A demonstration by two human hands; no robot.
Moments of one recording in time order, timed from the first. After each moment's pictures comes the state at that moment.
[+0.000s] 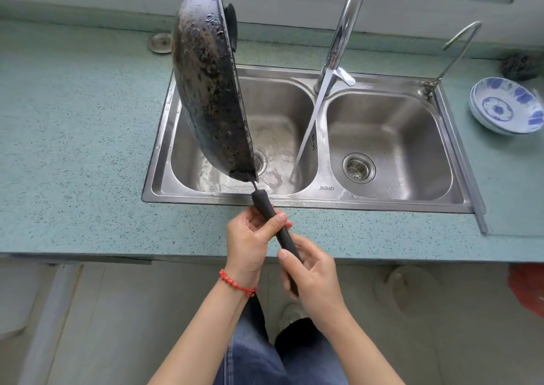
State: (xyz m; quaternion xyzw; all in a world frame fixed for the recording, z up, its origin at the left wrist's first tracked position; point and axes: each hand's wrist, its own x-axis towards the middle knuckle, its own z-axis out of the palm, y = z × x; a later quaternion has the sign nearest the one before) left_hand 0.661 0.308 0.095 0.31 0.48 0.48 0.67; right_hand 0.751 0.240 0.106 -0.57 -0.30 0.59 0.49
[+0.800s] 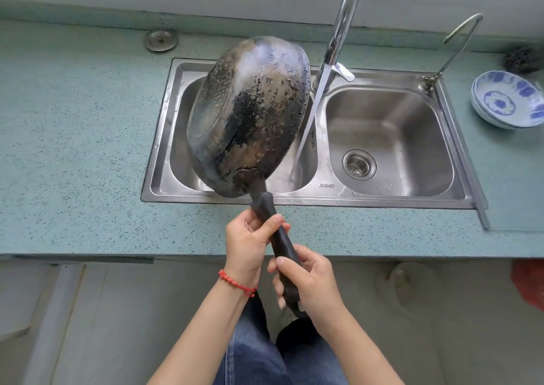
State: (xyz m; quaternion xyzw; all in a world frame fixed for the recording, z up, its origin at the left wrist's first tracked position) left_hand 0.661 0.306 0.086 0.28 0.50 0.46 0.68; right_hand 0.754 0.236 0.102 -0.56 -0.27 0.65 0.43
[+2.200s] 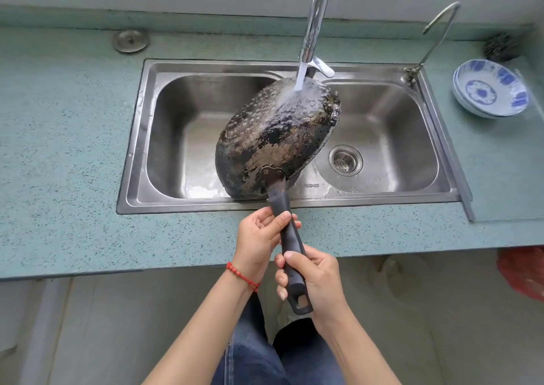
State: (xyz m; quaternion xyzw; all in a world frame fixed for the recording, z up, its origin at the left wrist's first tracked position) left_hand 0.699 0.322 0.066 0.27 0.45 0.38 0.76; right_hand 0.776 0.245 0.101 -0.53 -0.14 0.66 0.52
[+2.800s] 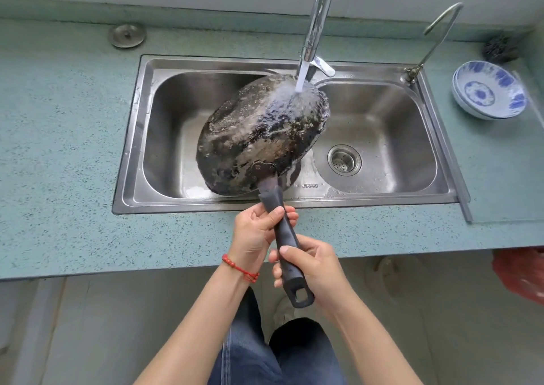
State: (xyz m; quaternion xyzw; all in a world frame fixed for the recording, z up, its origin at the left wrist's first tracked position) left_hand 0.697 0.335 0.066 0.22 0.44 0.39 0.78; right_hand 0.786 0.262 0.105 -0.57 -0.22 0.66 0.44
